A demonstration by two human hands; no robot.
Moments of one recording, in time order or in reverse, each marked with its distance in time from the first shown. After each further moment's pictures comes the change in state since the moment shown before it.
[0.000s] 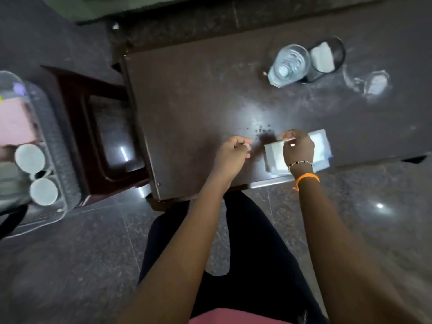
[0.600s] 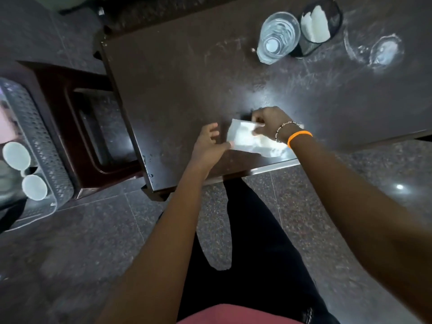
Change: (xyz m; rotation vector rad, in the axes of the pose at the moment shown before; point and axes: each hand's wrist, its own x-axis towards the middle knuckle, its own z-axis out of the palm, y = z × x) left_hand 0.033 -0.037 0.007 0.172 0.078 -0.079; right_hand 0.053 -0.002 0.005 -0.456 -0.669 -0.391
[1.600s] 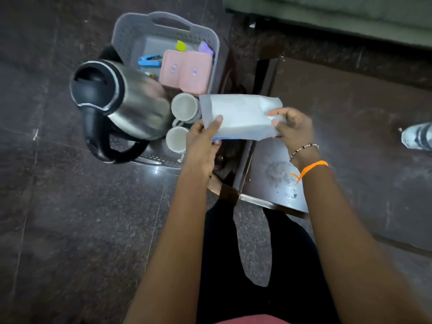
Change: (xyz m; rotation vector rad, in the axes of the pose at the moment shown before) left_hand -0.062 -0.106 -0.301 -1.224 0.425 0.131; right_hand 0.027 -0.343 0.058 0.888 0.220 -0.191
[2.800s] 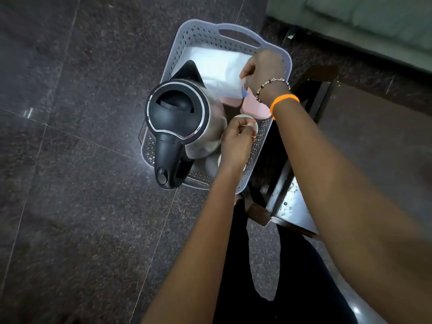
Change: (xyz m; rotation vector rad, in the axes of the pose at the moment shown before) left_hand 0.058 0.066 -0.034 0.348 0.045 0.078; right_hand 0.113 -0.120 0.215 -0.994 -0.167 -0.218
